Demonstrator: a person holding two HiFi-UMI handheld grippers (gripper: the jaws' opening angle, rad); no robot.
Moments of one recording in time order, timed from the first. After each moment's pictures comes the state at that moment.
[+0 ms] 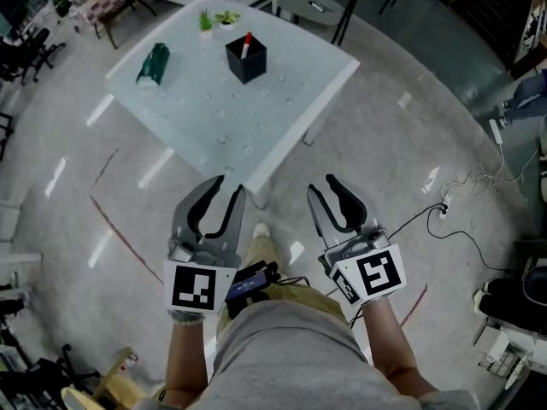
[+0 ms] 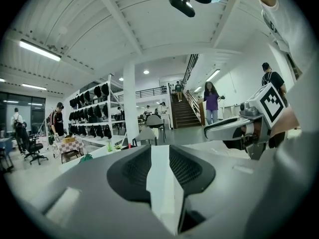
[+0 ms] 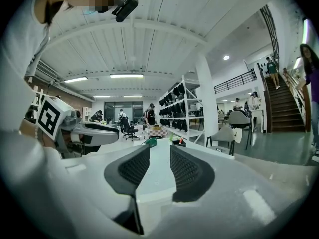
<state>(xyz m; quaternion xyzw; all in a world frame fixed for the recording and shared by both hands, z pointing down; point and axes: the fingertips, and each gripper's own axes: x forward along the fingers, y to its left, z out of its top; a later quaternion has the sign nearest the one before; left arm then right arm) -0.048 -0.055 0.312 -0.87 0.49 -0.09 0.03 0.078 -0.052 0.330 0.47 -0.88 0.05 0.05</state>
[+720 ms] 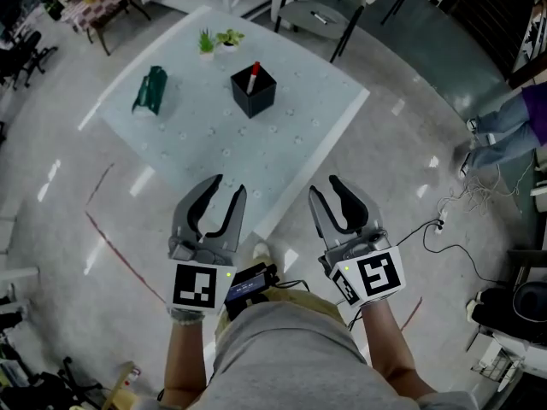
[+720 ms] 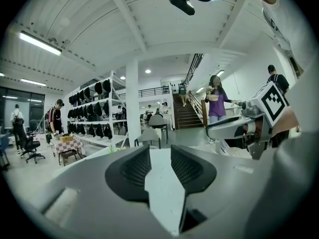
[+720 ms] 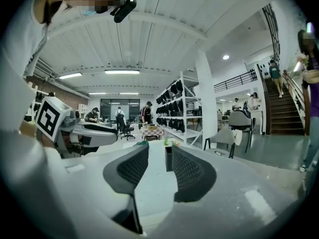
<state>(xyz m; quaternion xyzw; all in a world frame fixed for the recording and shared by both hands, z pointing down) -0.077 -0.175 0.306 -0.87 0.49 -0.08 0.02 0.055 -0.168 0.317 0.49 -0.87 0.04 0.06</state>
